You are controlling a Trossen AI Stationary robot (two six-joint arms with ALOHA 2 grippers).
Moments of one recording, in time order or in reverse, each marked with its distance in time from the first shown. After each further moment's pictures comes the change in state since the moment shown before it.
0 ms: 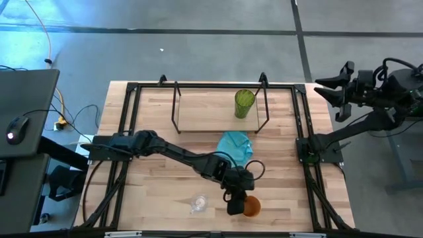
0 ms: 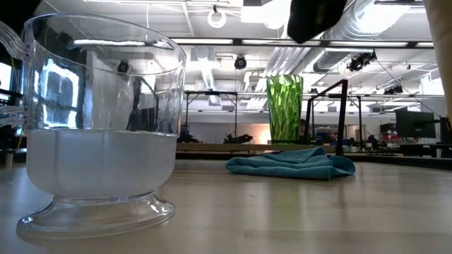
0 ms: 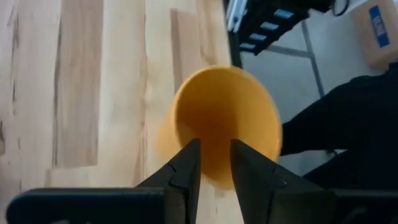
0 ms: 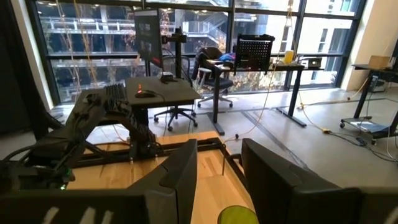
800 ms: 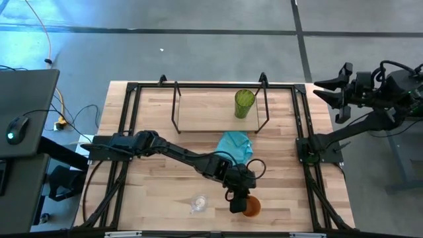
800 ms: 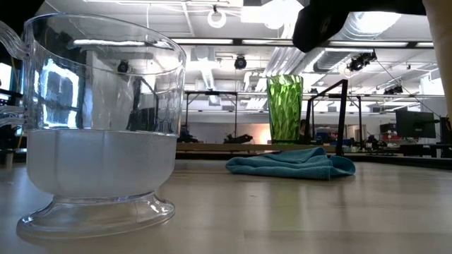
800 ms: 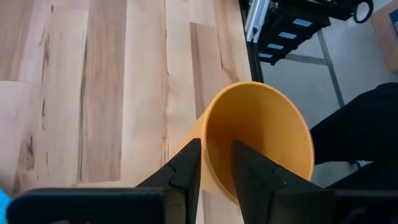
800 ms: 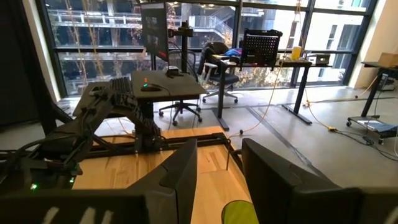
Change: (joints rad) left arm 0.004 0.016 0.000 0.032 -0.064 0.036; right arm 0.000 0.000 -0.001 -0.024 -0.029 0.000
